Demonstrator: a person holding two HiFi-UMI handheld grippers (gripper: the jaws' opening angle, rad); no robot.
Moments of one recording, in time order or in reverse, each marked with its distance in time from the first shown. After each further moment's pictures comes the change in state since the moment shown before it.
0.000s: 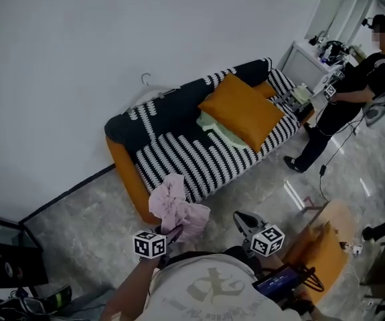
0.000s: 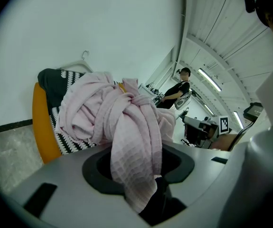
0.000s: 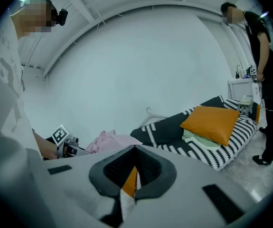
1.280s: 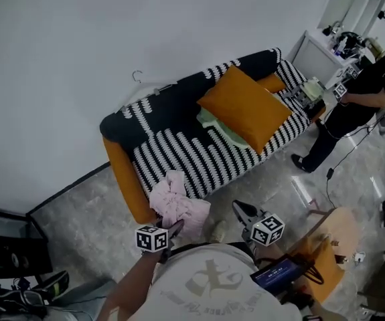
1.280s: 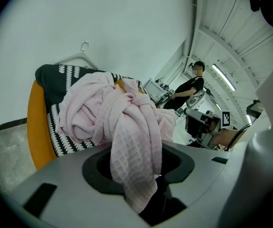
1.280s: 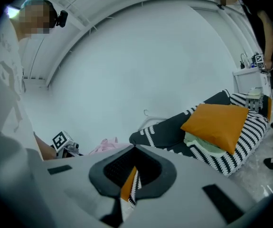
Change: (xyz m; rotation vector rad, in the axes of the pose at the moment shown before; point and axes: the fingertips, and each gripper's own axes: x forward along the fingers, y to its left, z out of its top) left arm 0.069 -0.011 0.029 -0.062 0.060 0.110; right arm 0.029 -0.086 0.040 0.041 0.002 0.104
